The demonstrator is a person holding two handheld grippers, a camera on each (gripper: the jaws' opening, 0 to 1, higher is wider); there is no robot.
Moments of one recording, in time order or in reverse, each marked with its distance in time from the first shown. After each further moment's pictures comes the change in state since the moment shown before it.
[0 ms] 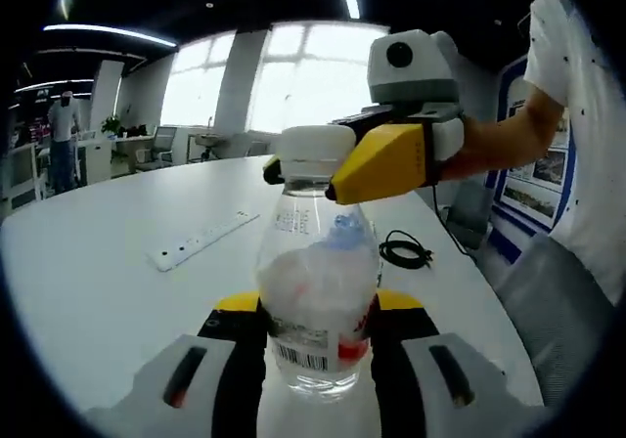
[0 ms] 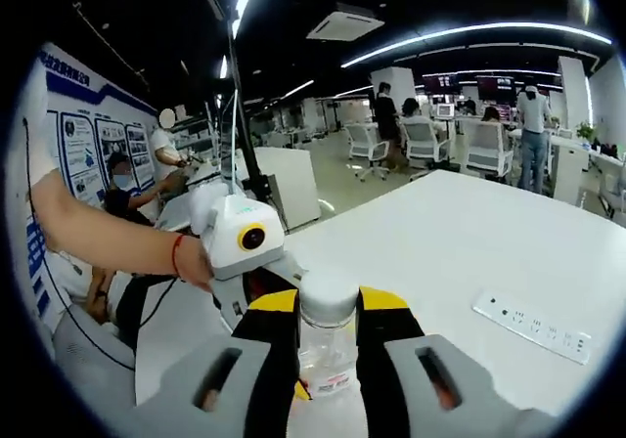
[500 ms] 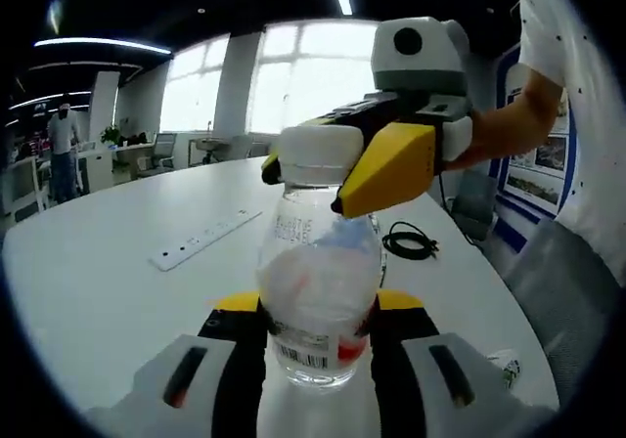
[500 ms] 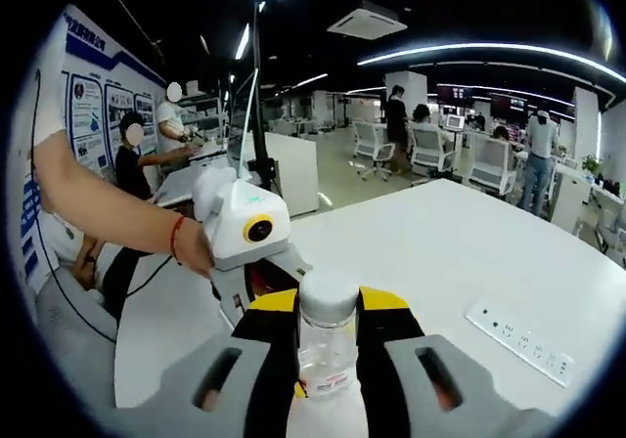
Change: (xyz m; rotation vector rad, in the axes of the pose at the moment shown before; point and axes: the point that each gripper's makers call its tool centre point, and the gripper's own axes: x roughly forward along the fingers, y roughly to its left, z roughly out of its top) left arm 0.003 -0.003 -0.012 0.040 0.011 0.026; right arm 0.003 0.008 -0.013 -0.125 0.031 0.010
